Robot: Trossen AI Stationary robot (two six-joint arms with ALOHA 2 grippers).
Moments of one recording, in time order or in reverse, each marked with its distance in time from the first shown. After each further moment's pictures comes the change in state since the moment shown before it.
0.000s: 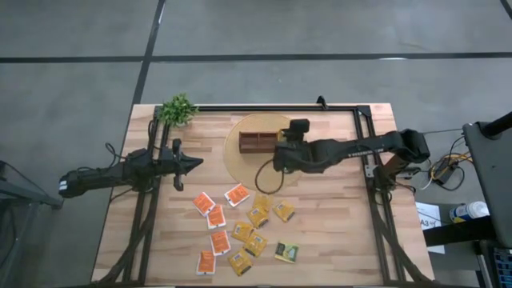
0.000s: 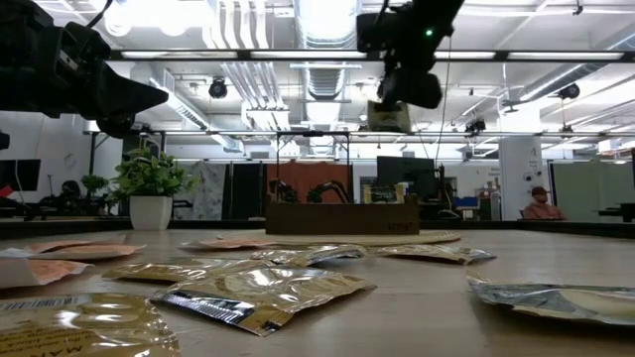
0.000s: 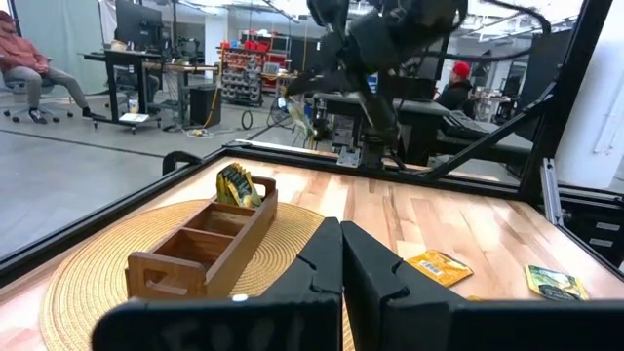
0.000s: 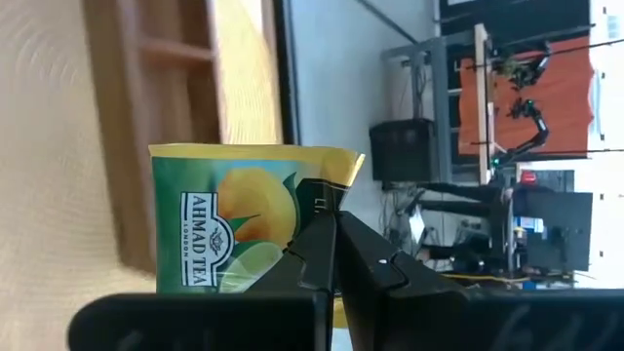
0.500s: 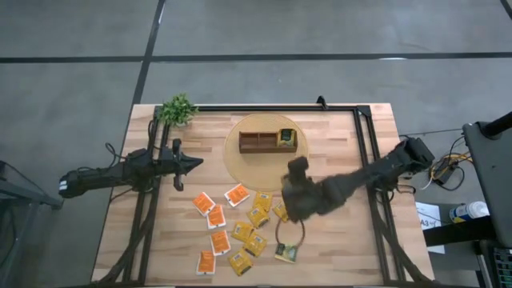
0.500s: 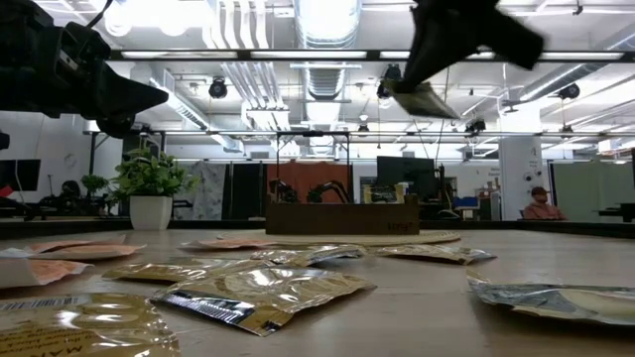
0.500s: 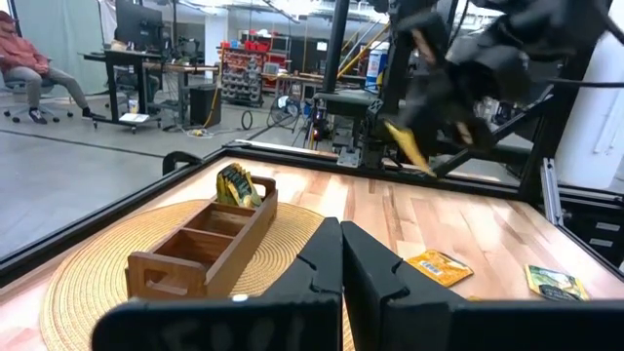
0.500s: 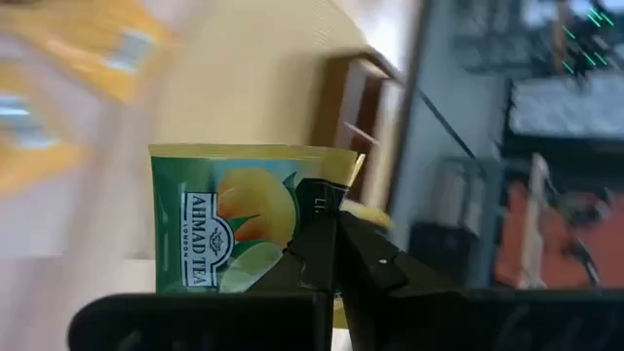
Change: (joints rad) left arm 0.000 0.000 0.000 0.000 0.000 0.000; right arm 0.338 0.011 0.003 -0.145 -0.108 0.084
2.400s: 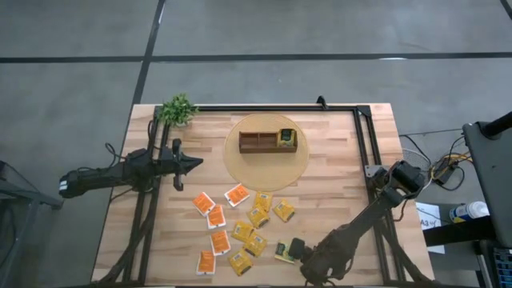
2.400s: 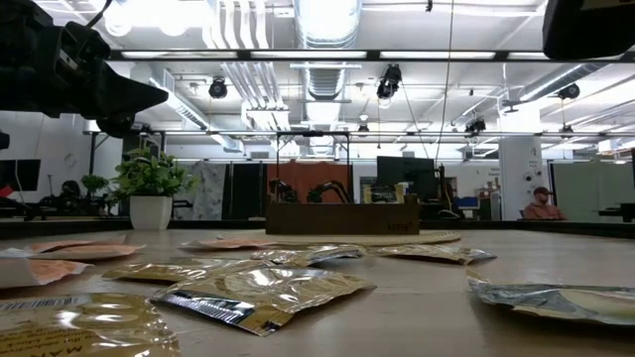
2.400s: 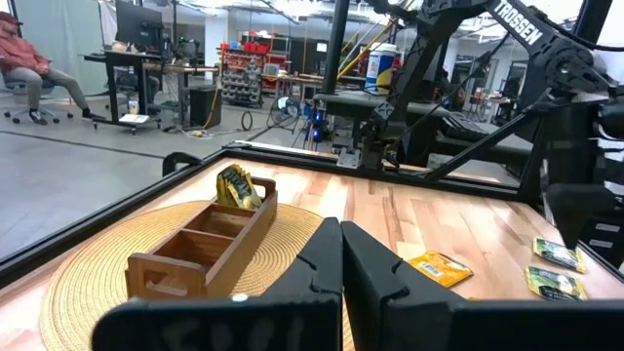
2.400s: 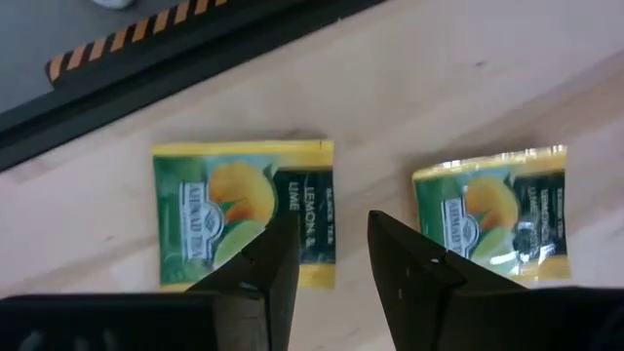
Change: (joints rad) left arm 0.000 -0.004 0.000 0.000 0.000 0.000; right arm 0.377 0.257 -0.032 0.325 -0.869 -0.227
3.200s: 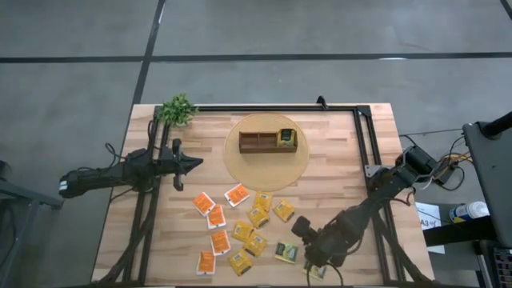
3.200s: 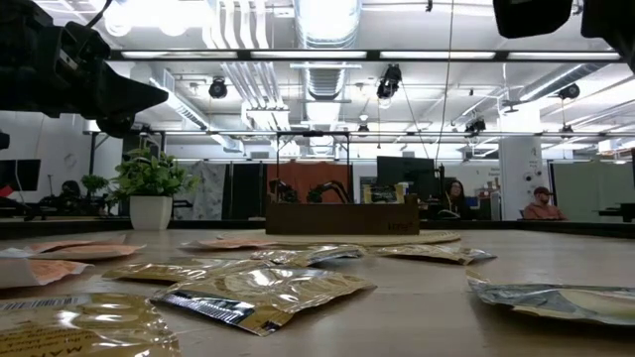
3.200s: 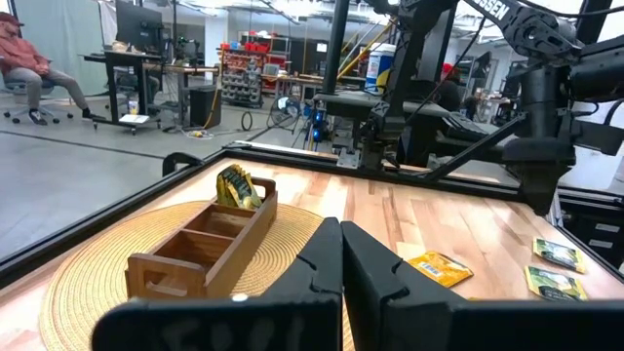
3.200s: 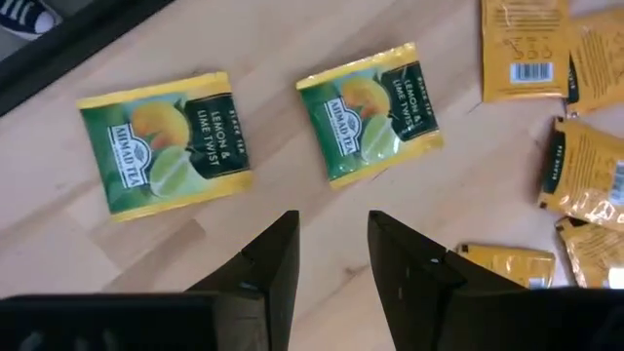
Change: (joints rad) left arm 0.000 0.000 0.000 0.000 0.000 0.000; right arm -0.060 -0.208 -0.097 -0.067 0.105 0.123
